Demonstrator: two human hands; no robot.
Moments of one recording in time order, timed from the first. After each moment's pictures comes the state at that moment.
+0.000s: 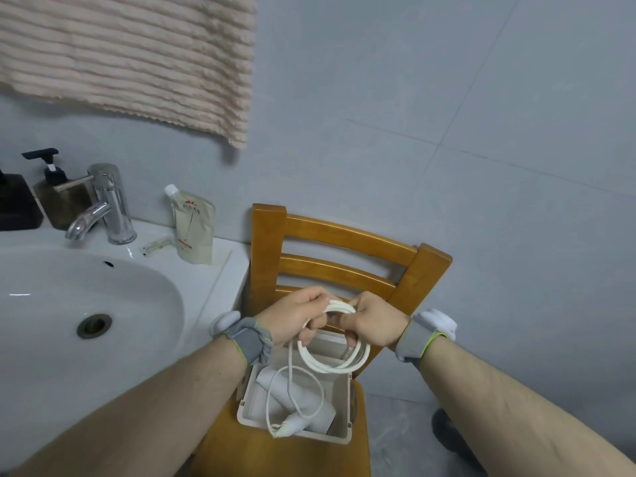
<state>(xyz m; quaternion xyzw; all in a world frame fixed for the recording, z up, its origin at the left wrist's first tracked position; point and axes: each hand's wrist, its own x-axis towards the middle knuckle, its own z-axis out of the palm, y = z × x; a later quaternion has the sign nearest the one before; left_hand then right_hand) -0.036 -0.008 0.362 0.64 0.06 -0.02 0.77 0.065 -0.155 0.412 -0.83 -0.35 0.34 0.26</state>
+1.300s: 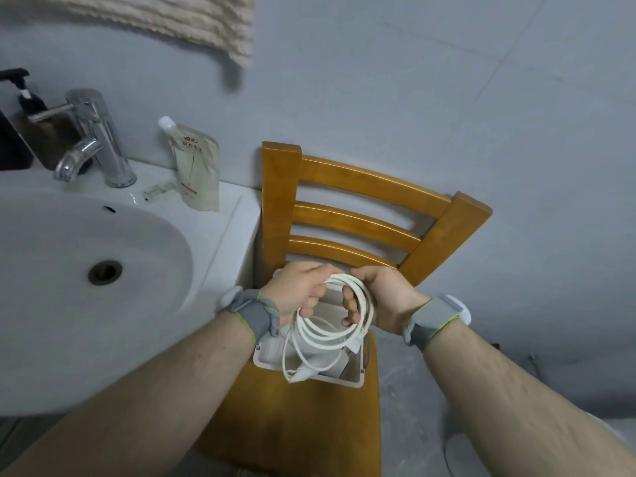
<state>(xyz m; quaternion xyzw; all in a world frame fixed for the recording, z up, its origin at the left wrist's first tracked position) -0.042 -0.006 0.322 0.57 0.20 -0.02 0.80 0.058 -0.143 0.359 -0.66 -0.05 0.55 0.51</state>
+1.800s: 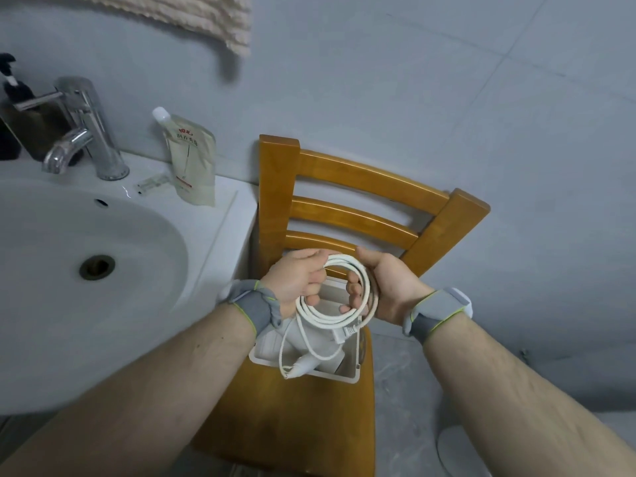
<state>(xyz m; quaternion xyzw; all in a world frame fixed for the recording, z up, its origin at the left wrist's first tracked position) -0.036 -0.006 0.329 0.48 0.20 0.00 0.85 0.063 -0.138 0.370 -0.64 0.02 0.55 0.54</state>
